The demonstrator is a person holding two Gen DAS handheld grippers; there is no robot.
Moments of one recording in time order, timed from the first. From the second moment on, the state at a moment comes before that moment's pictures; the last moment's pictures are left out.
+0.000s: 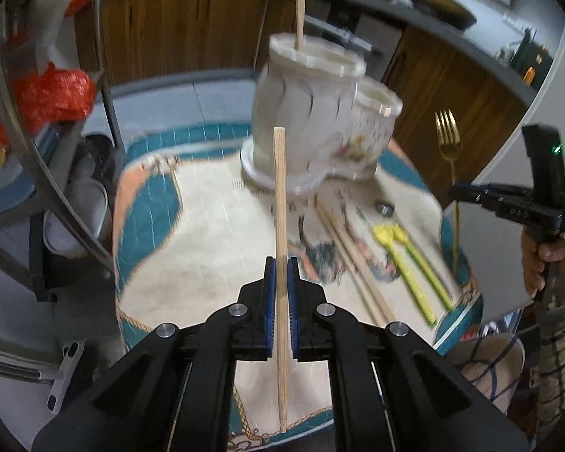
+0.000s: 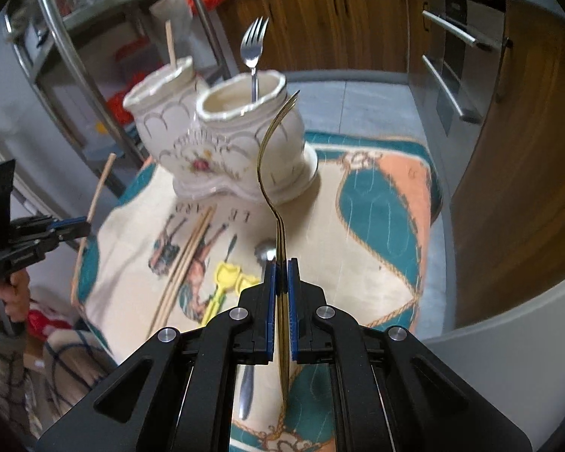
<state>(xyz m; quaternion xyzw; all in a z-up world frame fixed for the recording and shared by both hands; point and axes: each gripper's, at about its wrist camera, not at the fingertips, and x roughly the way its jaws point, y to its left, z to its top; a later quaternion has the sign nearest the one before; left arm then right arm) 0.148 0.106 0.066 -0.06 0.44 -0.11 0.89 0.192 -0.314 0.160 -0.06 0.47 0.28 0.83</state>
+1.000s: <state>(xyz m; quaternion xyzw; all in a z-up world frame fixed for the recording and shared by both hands) 0.213 0.077 0.175 -0.12 0.04 -0.10 0.99 0.195 -0.284 0.269 -0.01 0.18 0.32 0.93</state>
